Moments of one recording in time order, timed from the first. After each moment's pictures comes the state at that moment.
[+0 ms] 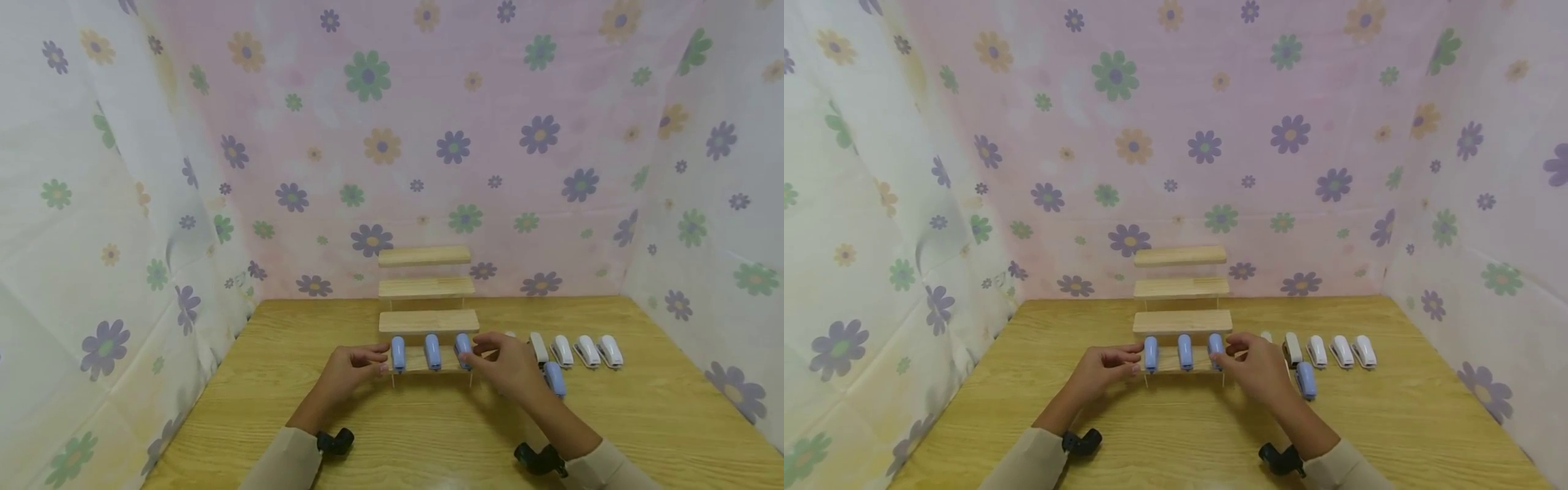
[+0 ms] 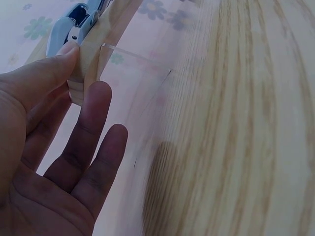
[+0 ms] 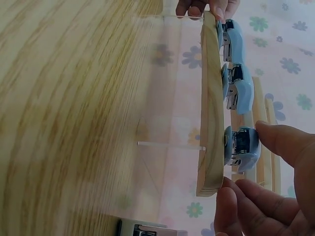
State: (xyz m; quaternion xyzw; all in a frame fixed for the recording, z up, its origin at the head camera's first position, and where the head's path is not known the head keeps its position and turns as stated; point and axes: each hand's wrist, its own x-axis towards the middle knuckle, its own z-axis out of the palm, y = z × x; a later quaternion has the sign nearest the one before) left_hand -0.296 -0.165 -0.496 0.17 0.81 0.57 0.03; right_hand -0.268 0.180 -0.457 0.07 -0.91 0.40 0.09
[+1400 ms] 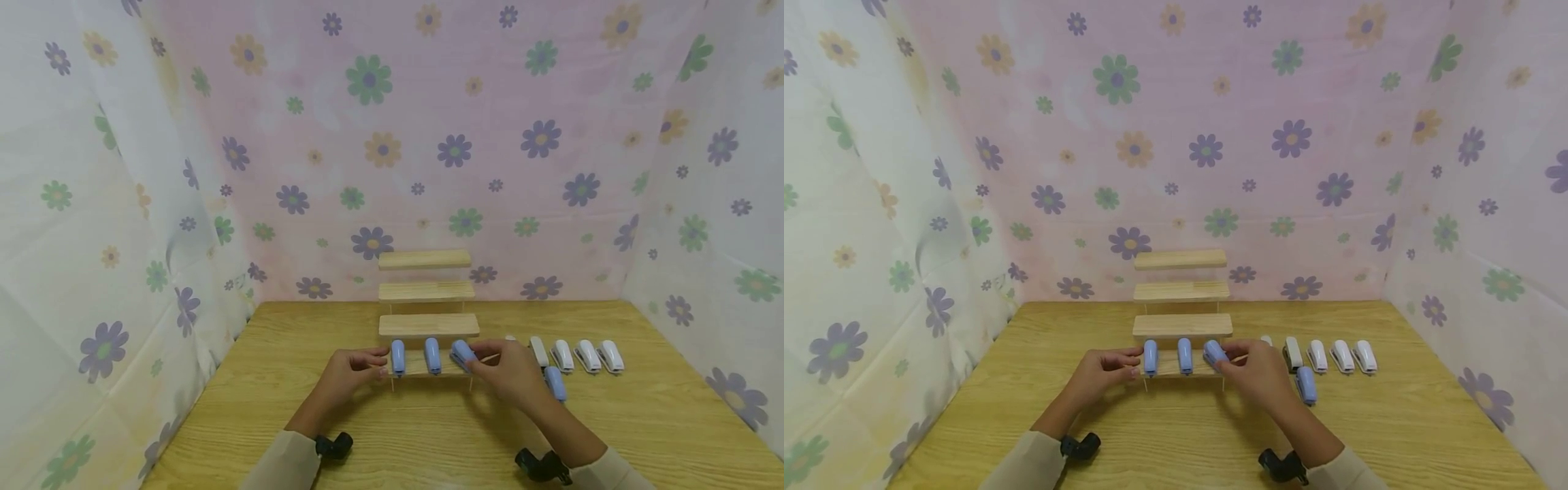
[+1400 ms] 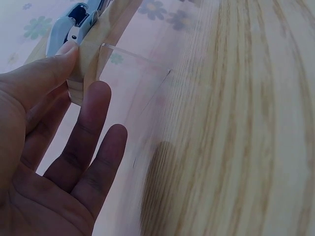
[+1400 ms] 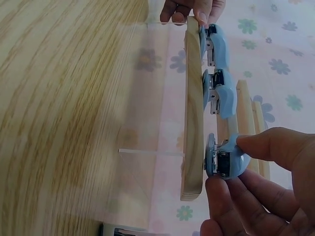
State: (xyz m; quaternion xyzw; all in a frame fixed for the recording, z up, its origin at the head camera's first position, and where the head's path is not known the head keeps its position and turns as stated) left_hand -0.298 -0.165 -0.499 0.17 0.79 0.59 0.04; right_hand -0.263 0.179 -0.445 0.06 -0.91 0.41 0.06
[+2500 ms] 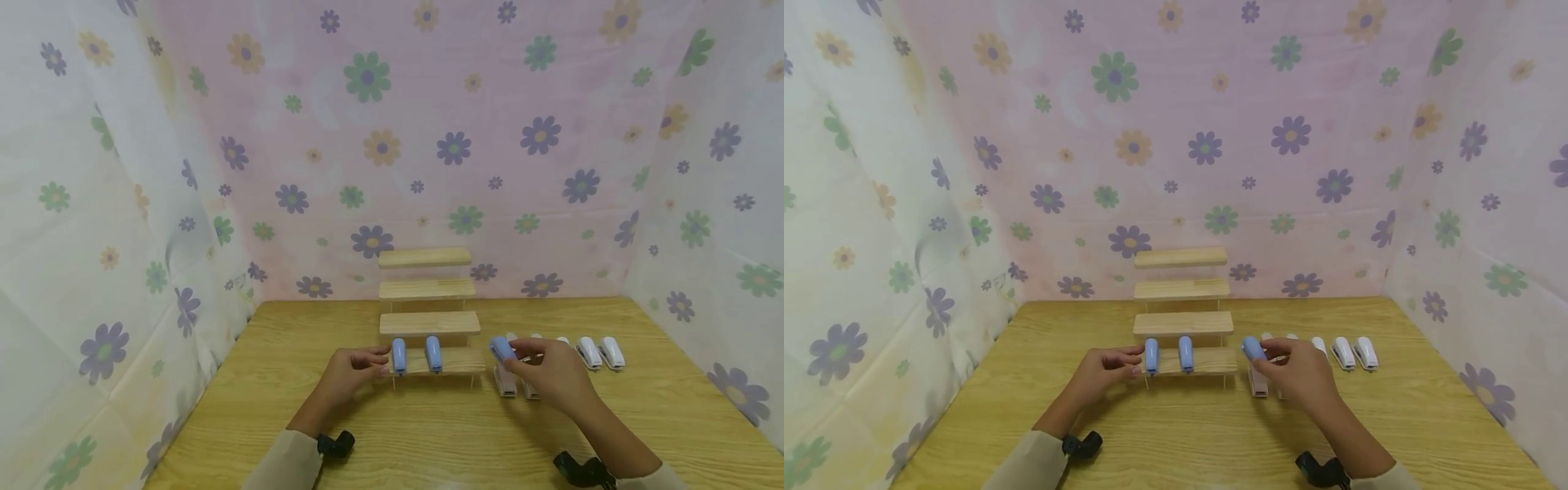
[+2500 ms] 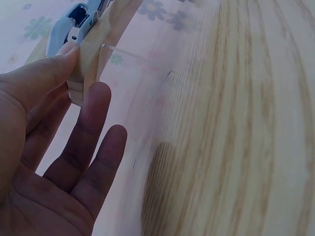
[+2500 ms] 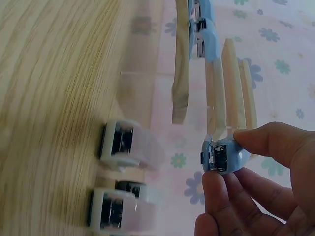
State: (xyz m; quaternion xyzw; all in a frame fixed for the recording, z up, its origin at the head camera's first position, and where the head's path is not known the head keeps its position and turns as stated) left_hand -0.298 -0.166 -0.498 0.17 0.80 0.57 0.04; right_hand -0.246 0.235 -0.437 0.05 -0.92 0.39 0.07
